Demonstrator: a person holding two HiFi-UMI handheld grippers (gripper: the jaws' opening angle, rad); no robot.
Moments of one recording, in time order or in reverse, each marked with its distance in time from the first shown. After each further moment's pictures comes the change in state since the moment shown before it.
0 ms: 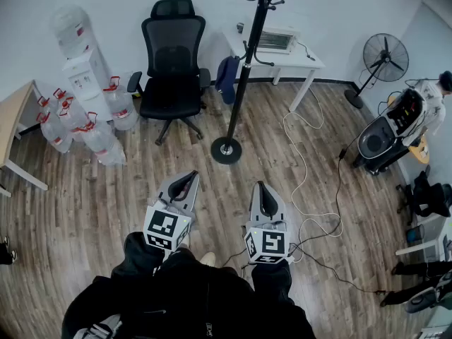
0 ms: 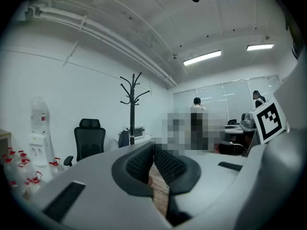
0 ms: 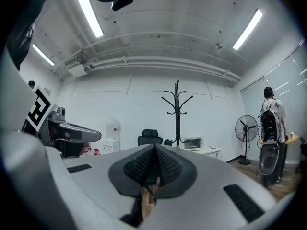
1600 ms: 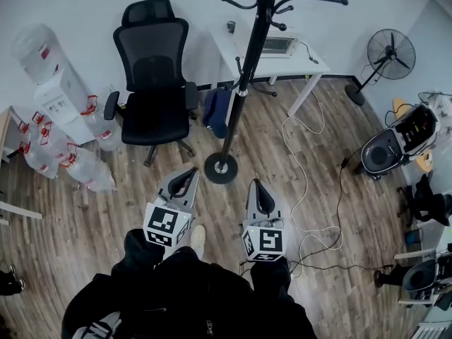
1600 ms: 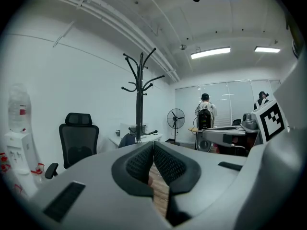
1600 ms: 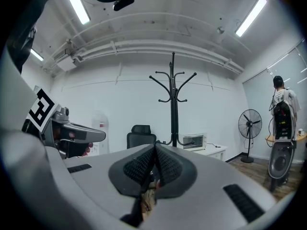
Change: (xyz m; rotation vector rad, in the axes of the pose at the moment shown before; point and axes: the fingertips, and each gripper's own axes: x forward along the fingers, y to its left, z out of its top) left arm 0.311 0.186 0.021 -0.031 0.058 -0.063; right arm 0.337 -0.094 -0.013 0.022 0.071 -0.033
